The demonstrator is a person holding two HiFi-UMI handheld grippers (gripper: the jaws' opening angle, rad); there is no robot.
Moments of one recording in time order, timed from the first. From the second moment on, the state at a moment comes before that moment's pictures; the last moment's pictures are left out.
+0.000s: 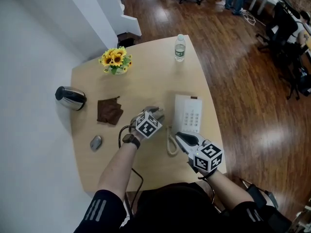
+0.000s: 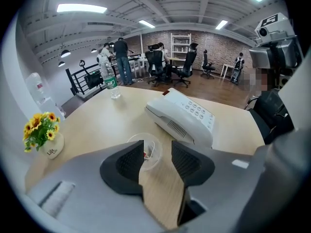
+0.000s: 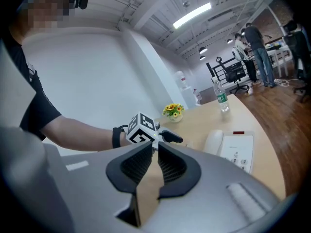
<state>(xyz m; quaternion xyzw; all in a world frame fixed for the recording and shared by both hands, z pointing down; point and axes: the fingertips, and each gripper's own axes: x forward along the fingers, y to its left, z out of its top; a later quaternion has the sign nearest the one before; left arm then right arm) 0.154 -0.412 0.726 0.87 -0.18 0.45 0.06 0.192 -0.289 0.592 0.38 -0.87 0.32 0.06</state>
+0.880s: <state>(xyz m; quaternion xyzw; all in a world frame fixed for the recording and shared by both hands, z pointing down) 0.115 -0.330 0.585 0.92 -0.26 0.30 0.00 0.172 -0.255 0.548 0.38 -0.88 0.29 0.03</state>
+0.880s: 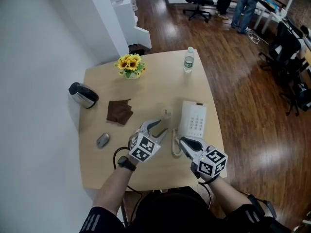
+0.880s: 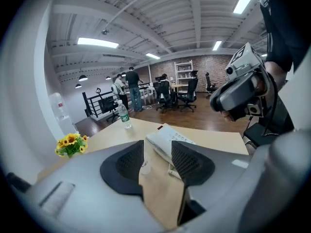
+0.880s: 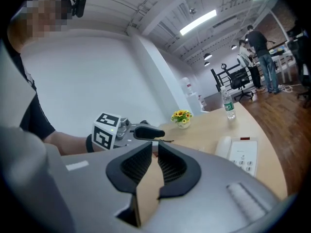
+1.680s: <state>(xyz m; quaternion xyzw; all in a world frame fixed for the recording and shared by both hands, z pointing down) -0.029 -0.003 0.524 0.94 -0.27 0.21 0.01 0.063 -0.009 0.497 0.40 -0.88 0.26 0.01</state>
